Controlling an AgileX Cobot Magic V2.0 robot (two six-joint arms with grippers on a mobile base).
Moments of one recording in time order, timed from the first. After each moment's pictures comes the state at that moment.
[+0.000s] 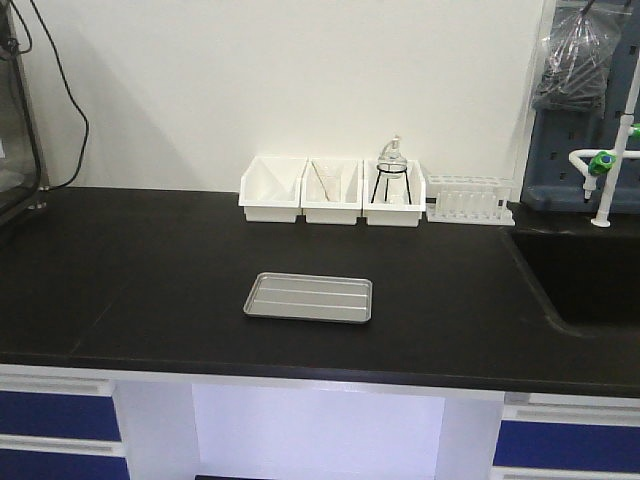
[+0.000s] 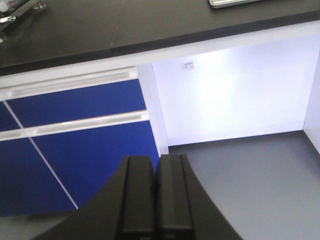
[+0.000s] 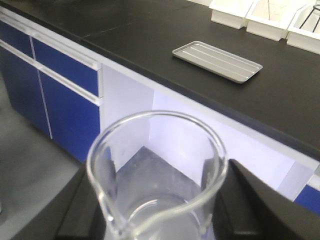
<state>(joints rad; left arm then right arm) -0.07 -0.02 0.03 0.11 0.39 0.02 0.57 0.64 -0.33 -0.38 0.09 0.32</state>
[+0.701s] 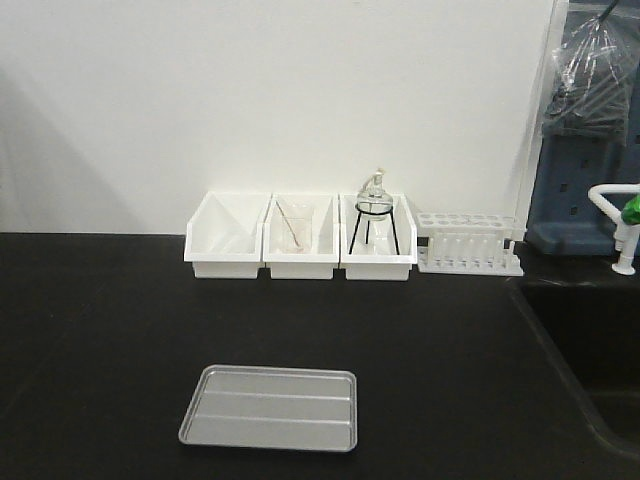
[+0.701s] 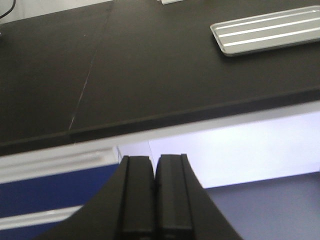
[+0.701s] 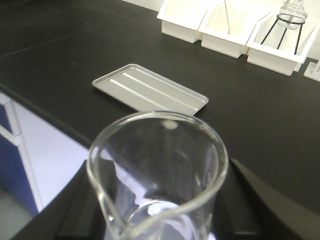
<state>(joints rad) -0.07 -0.02 0.03 0.11 0.39 0.02 0.57 0.64 -0.33 -0.38 0.09 0.32</state>
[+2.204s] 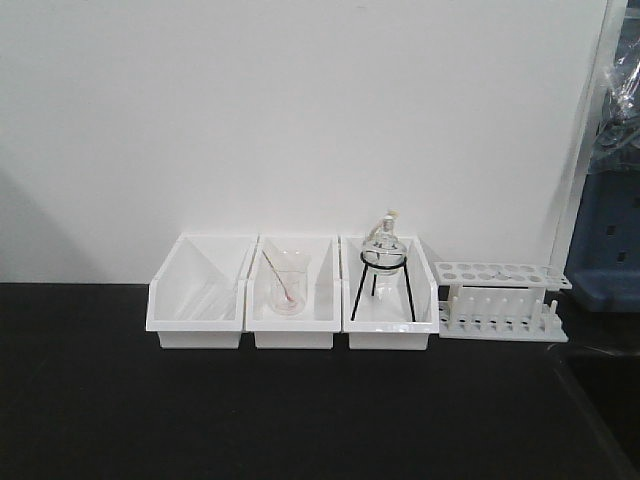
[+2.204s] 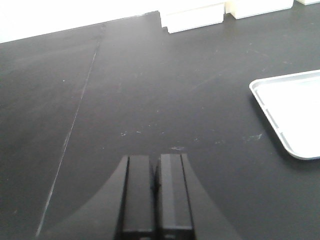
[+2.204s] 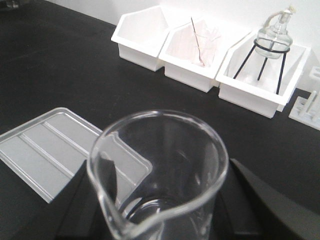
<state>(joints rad) -0.07 -0.02 0.03 0.11 0.39 0.02 0.57 0.64 -0.33 -0.38 0.07 0.32</state>
